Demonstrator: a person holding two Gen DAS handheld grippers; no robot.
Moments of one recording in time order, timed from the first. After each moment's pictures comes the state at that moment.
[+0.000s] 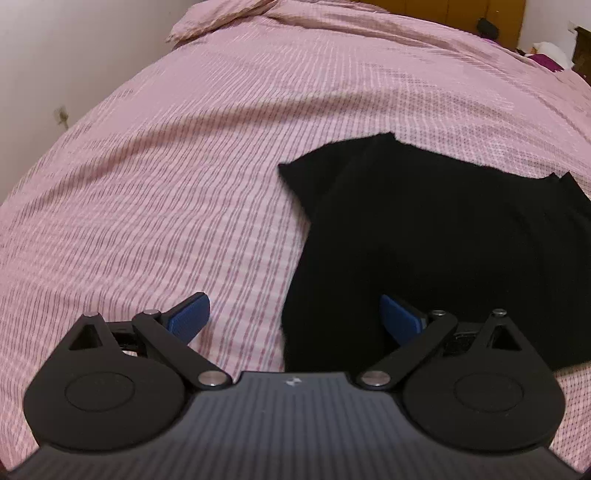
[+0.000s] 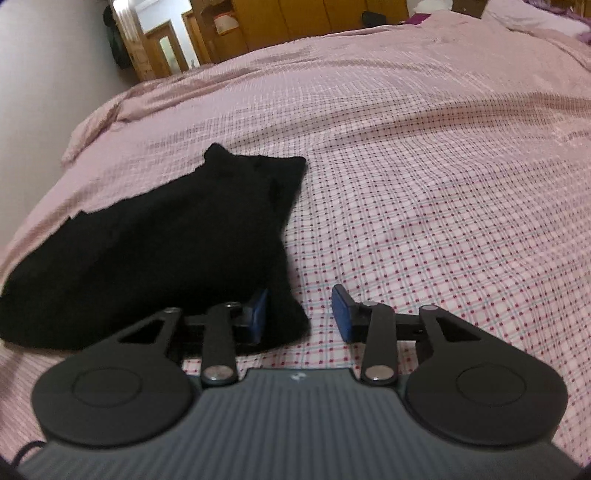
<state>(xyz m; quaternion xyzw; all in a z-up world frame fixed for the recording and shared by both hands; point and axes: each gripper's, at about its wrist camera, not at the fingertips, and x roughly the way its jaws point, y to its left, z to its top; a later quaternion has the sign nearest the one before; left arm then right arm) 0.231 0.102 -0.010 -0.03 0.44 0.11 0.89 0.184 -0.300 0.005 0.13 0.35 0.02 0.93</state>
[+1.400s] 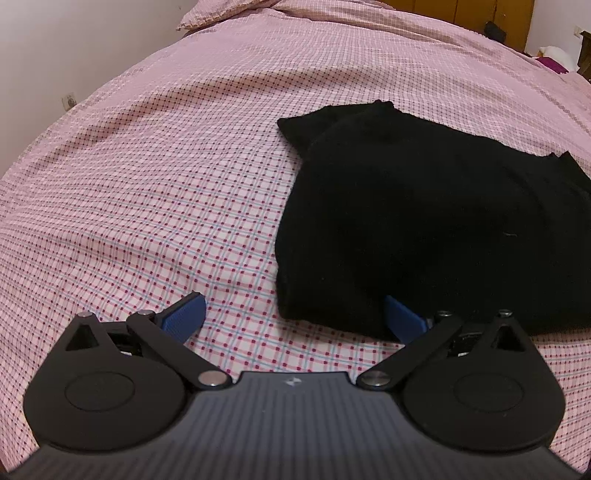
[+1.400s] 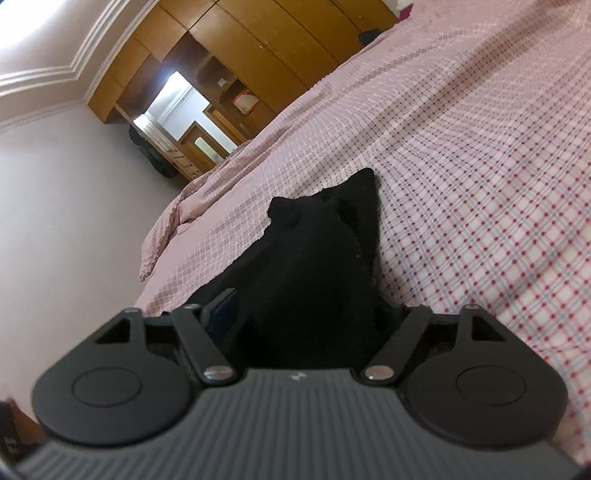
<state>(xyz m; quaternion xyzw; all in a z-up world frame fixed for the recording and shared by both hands) 0.206 0.088 -0.031 -0.04 0.44 0.12 0.89 0.220 -0.278 -0.035 0.35 0.23 0.10 0.90</state>
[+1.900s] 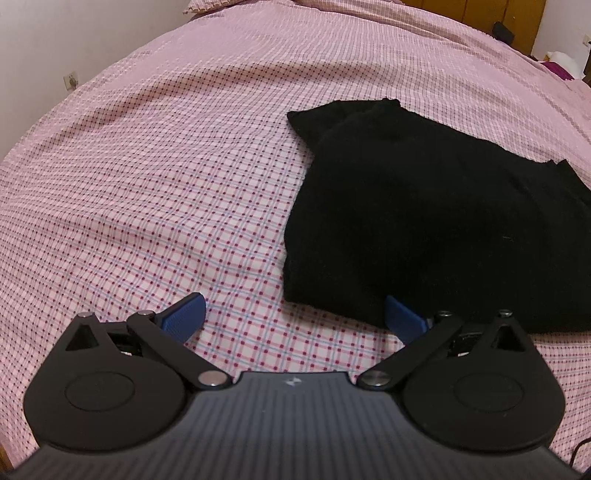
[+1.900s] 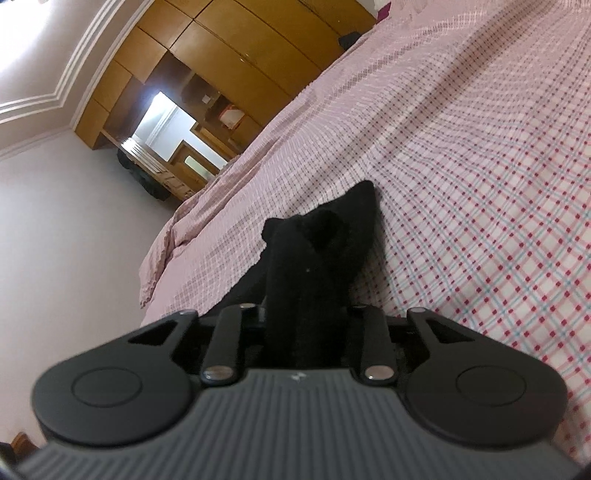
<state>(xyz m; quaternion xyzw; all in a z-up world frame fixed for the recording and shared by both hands) 0.201 0.095 -0.019 -0.07 0.46 0.12 0.88 0.239 -0.274 -0.029 0.37 0.22 0.07 0.90</state>
